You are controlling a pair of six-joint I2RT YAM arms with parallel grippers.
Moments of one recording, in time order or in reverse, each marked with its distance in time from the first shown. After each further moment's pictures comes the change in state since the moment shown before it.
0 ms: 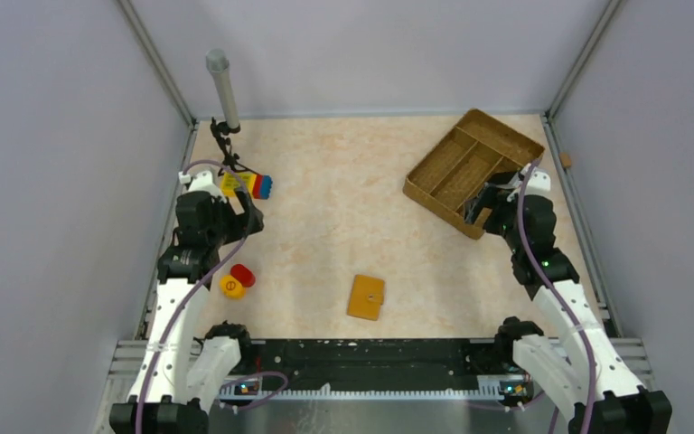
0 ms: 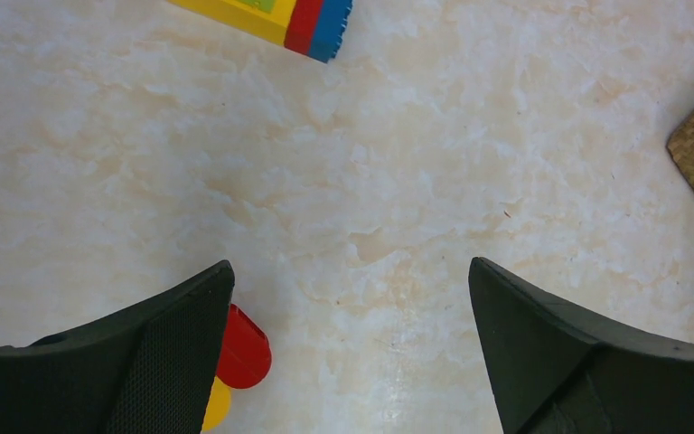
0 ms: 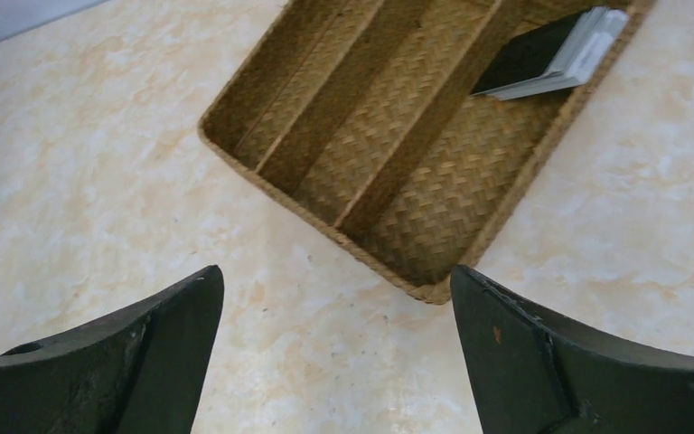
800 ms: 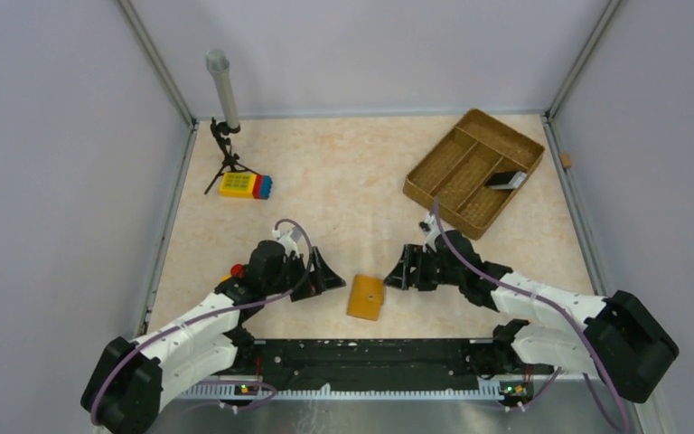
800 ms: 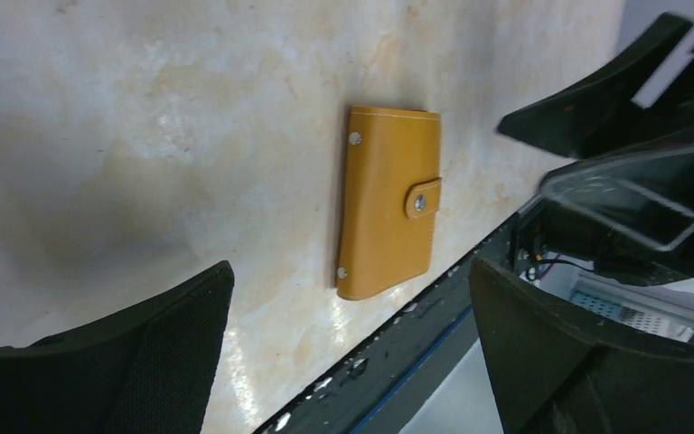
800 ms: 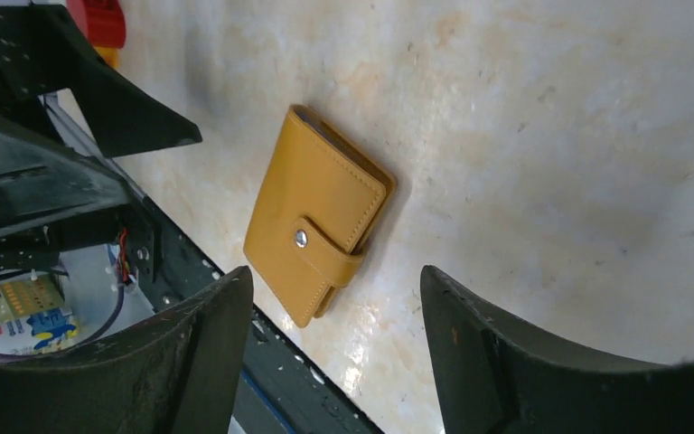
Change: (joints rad) left arm -0.556 0.080 -0.531 0.486 0.370 -0.529; right arm 0.553 0.297 -0.201 0.252 -0.379 0.366
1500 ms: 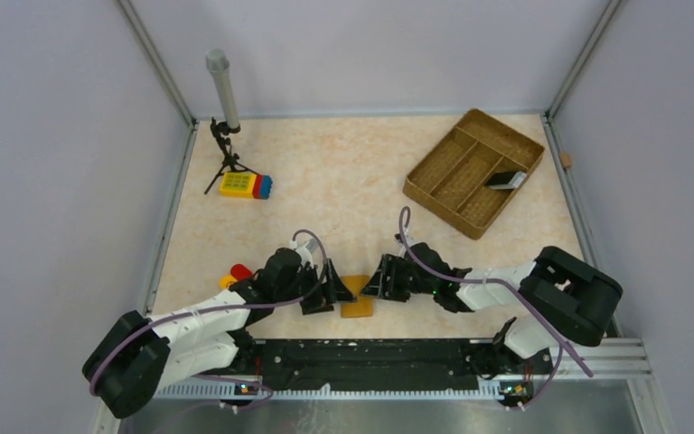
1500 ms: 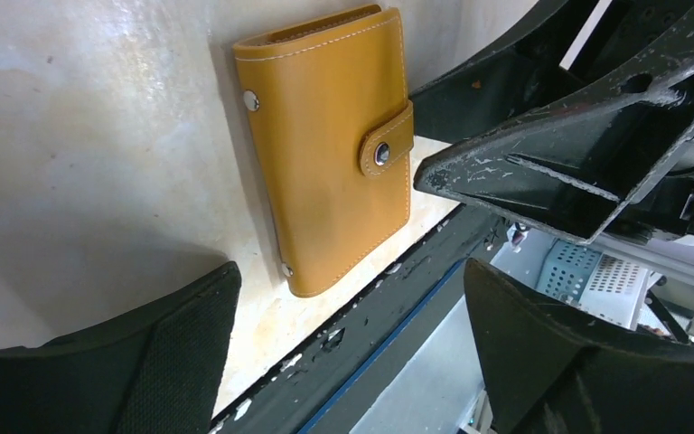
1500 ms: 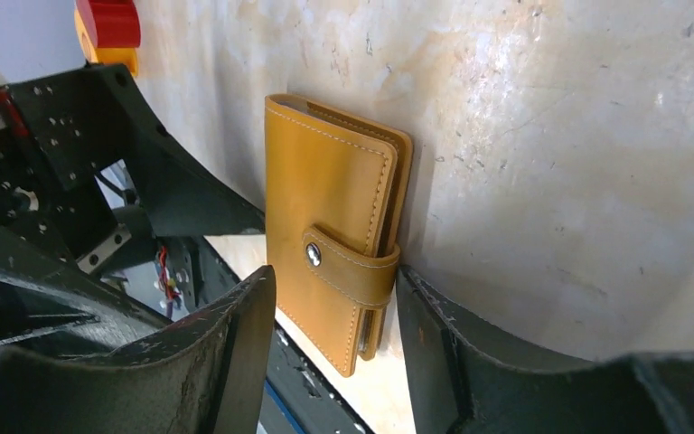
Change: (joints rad) left arm -0.161 0.121 -0.029 0.126 0.020 -0.144; right arm 0.211 0.389 -0.018 0.408 0.063 0.289
